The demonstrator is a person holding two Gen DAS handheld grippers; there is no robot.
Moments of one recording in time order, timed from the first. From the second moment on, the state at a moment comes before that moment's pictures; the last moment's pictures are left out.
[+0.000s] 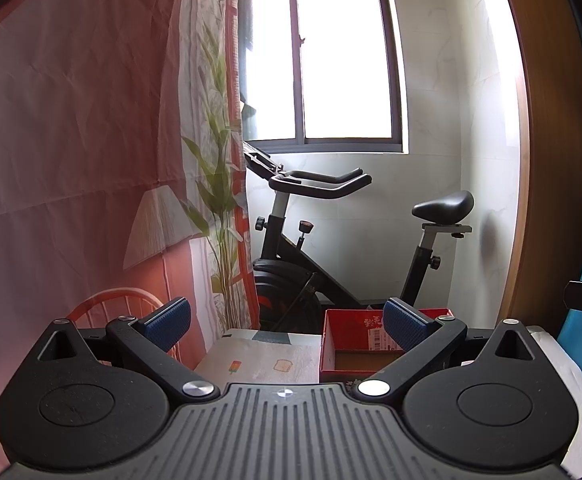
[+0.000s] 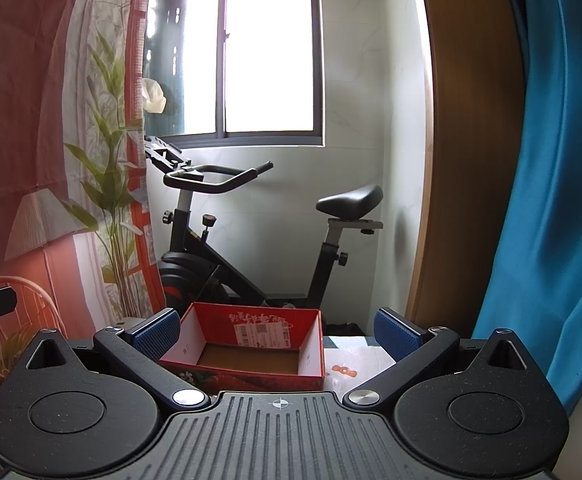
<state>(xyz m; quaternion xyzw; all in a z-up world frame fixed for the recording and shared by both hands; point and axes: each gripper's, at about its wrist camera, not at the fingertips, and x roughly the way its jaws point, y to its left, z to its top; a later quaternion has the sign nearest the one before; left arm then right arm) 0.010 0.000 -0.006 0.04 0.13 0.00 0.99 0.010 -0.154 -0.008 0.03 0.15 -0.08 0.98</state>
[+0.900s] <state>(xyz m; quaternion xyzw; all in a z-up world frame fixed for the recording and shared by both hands) 0.015 0.002 -0.009 0.04 0.13 -0.01 0.99 0.013 -0.154 -0.012 0.04 0.15 -0.08 0.98</state>
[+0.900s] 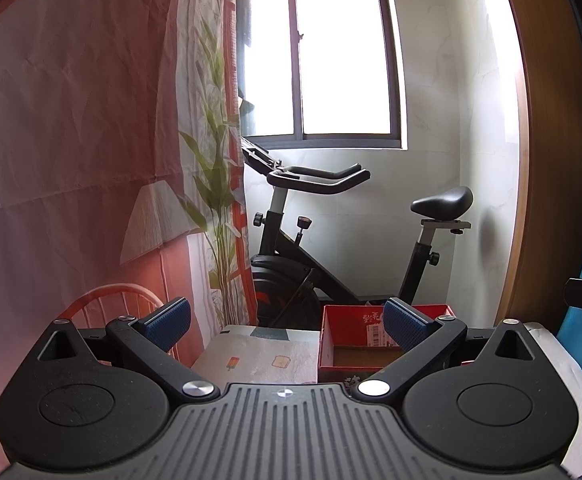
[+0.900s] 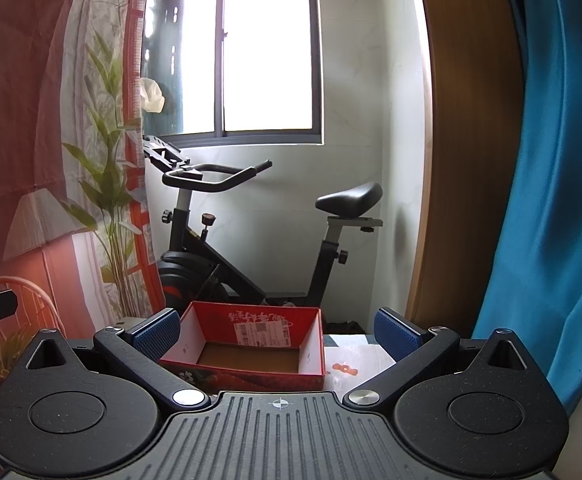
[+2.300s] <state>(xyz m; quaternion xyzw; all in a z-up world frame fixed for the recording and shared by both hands) 0.133 0.031 -0.254 -0.01 0.35 -0.08 0.93 0.123 -0.174 -0.285 0.08 0.33 -0.04 0.94</state>
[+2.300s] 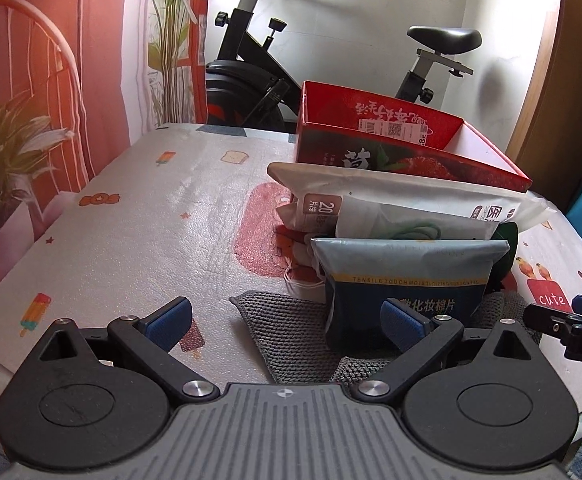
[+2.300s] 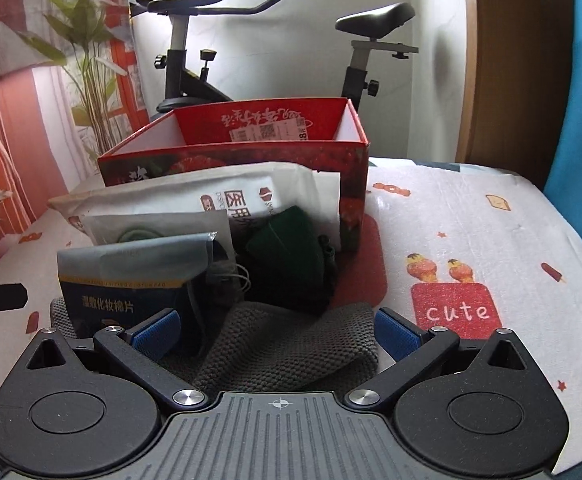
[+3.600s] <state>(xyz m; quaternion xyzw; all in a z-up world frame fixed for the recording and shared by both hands) 0.178 0.008 -0.291 -0.10 0.41 -0.21 0.88 0.156 -0.137 -0.297 0.00 0.32 0.13 0.94</state>
